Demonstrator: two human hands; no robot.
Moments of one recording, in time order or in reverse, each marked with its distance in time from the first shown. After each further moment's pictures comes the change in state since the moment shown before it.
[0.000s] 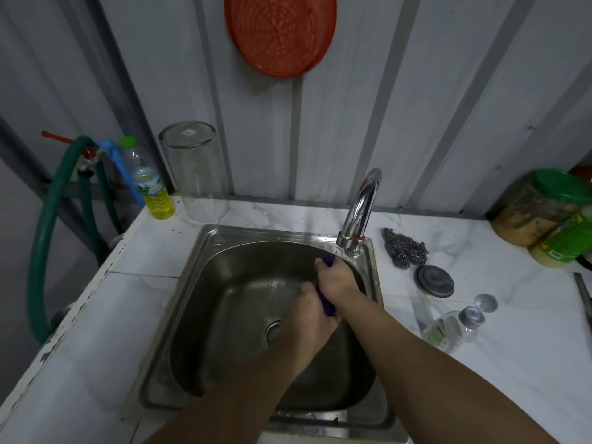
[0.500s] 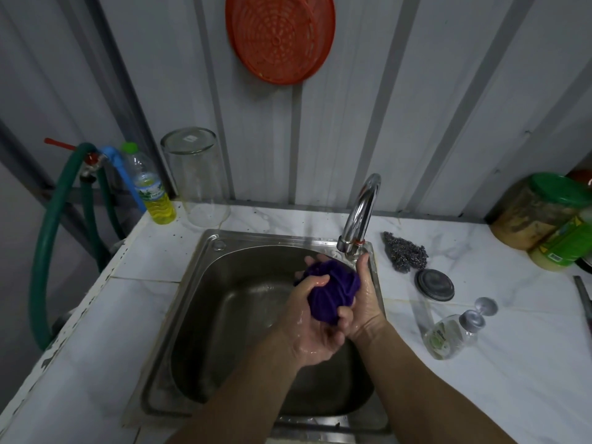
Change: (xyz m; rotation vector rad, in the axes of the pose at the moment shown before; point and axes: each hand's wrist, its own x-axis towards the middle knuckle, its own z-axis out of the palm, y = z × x) left_hand -0.027 0.030 -0.056 -1.439 -0.724 -0.531; right_hand -0.036 0.023 -0.027 1.186 -0.579 0.134
